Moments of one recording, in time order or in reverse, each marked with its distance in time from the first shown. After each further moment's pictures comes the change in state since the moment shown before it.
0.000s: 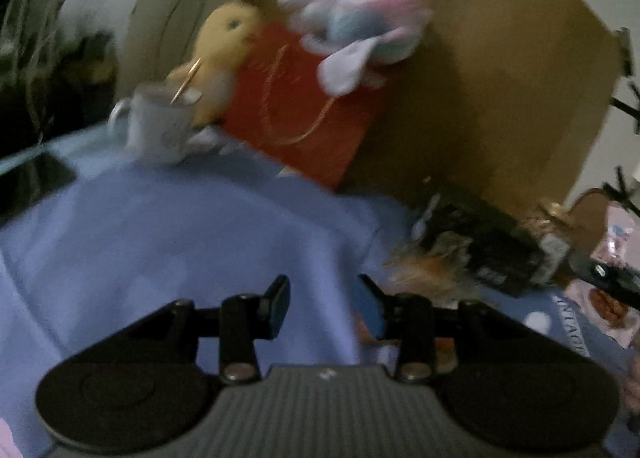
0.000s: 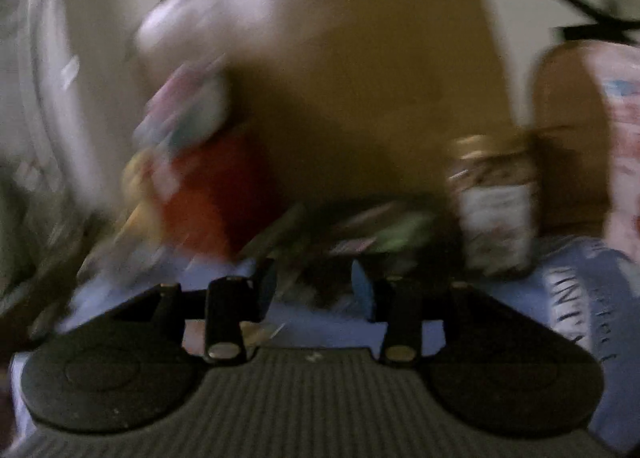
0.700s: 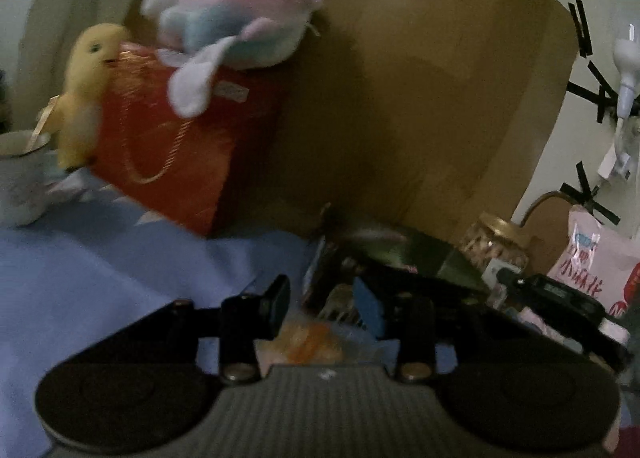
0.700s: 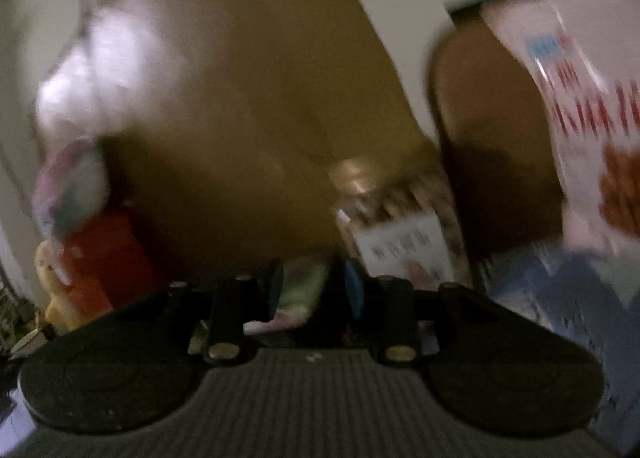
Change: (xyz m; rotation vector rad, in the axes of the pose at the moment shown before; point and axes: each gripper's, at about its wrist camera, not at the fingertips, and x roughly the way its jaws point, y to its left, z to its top) left arm 0.062 -0.110 0.024 0.107 -0.050 -0.141; right arm 0.048 -0.094 0.001 0.250 -0.188 -0.238
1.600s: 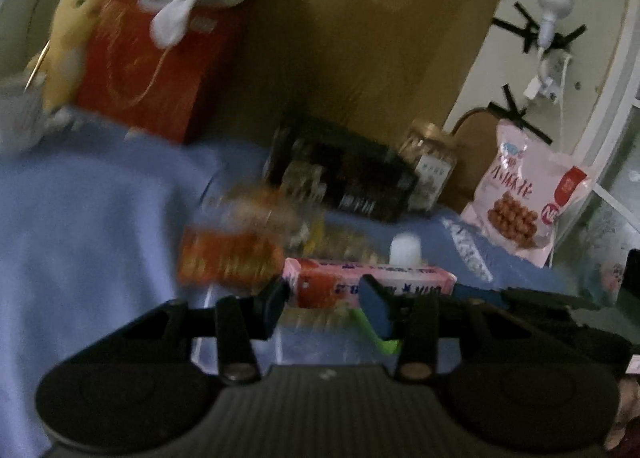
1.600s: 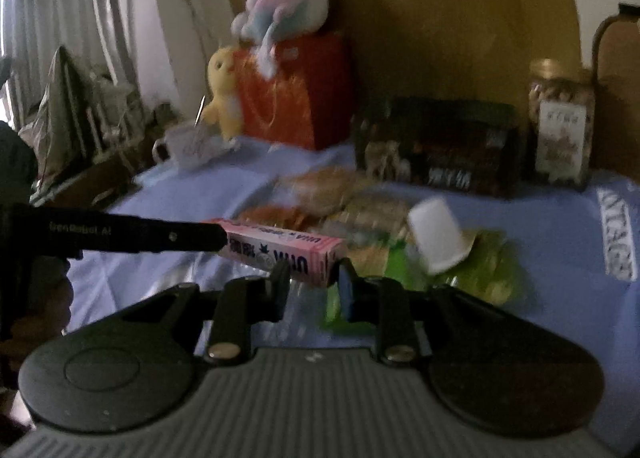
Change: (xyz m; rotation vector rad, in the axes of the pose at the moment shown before) left arm -0.061 0.008 -0.039 0.096 0.162 -0.174; right arm -0.138 0.104 -0.077 -0.366 0.325 0.320
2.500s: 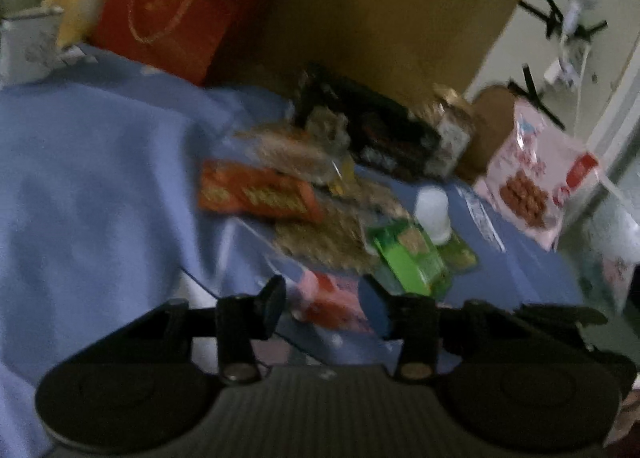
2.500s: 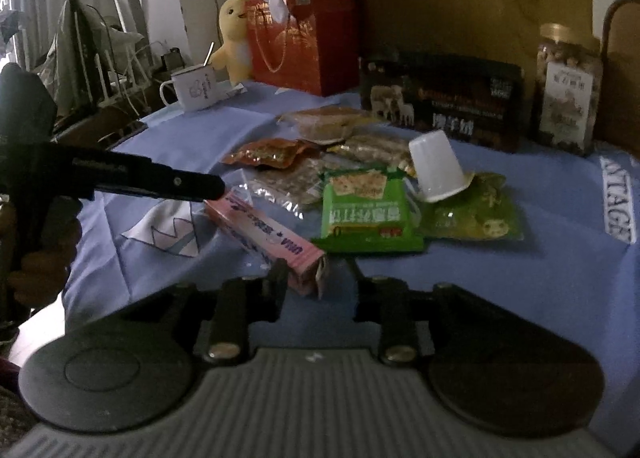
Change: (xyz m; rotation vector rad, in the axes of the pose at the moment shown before) left arm 0.015 0.027 -0.046 -0.089 0.119 -0.021; right arm 0.000 -0.001 -0.036 -0.065 0.157 0.023
